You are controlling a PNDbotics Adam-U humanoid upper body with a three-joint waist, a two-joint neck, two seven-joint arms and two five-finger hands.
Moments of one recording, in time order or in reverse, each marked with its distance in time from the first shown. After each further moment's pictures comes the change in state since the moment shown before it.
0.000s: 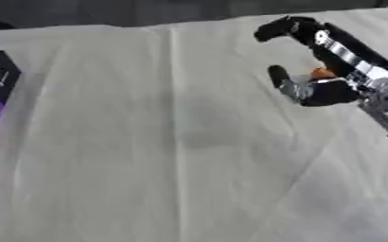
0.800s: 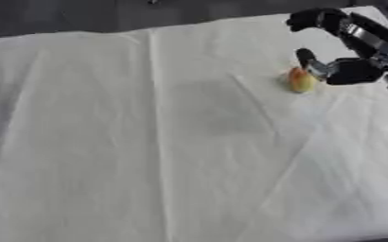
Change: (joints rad) left arm 0.073 0.003 0.009 -0.211 0.262 -0.028 0.117; right arm 0.130 -0.151 -0.208 0.141 -0.017 -0.003 0.134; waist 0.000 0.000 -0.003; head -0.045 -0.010
